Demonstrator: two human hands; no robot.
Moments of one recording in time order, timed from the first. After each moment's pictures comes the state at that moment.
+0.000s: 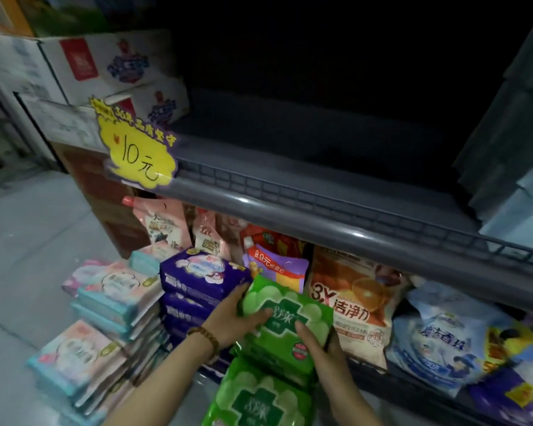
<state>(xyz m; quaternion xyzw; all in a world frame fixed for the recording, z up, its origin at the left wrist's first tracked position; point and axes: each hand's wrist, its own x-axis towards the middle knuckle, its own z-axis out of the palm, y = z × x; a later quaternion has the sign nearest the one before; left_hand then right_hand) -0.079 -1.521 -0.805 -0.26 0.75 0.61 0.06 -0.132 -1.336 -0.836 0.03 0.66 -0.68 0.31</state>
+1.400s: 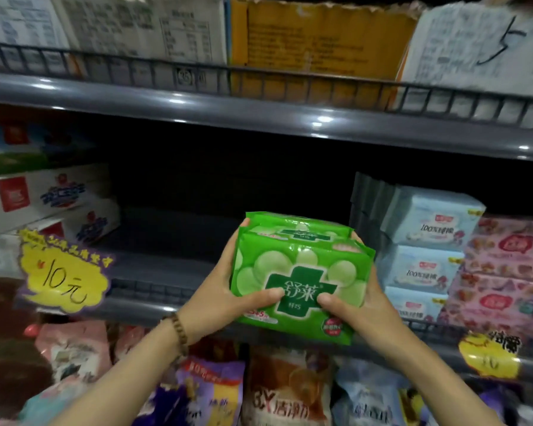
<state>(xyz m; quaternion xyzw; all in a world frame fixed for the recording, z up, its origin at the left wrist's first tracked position) -0.127 -1.483 -0.579 0.15 0.73 0.65 -0.14 -0.182 -1.261 -0.583 -0.28 0.72 -0.64 -0.01</state>
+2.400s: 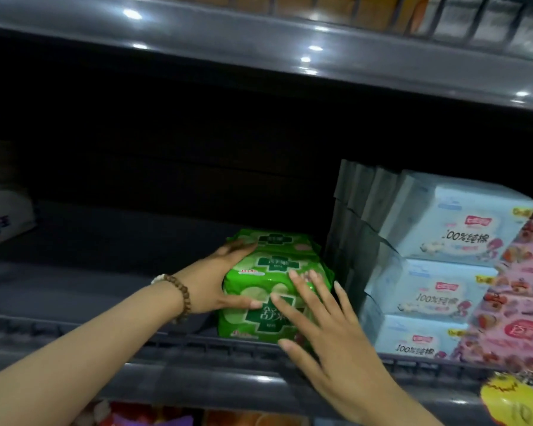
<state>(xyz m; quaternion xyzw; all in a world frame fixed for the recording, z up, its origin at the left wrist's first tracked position) -0.311 -1.499 -0.611 0.16 0.96 0.24 -0.06 -0.284 -1.257 -0.651 -0.37 0.90 -0.06 -0.22</state>
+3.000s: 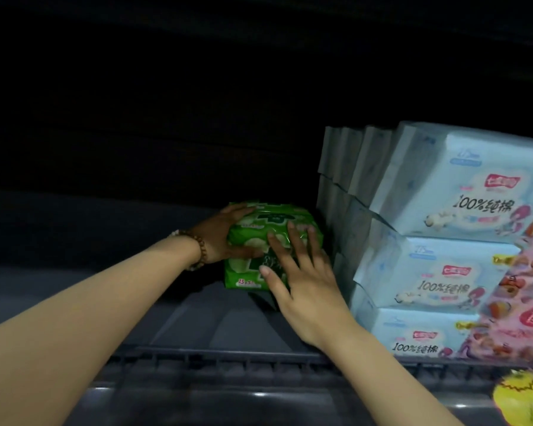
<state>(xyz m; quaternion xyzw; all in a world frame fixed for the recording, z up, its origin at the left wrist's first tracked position) -0.418 -1.468 -0.617 0.13 0.95 0.27 -0.06 -0.369 -1.273 -0.654 -0.25 0.95 -0.16 -0.14</state>
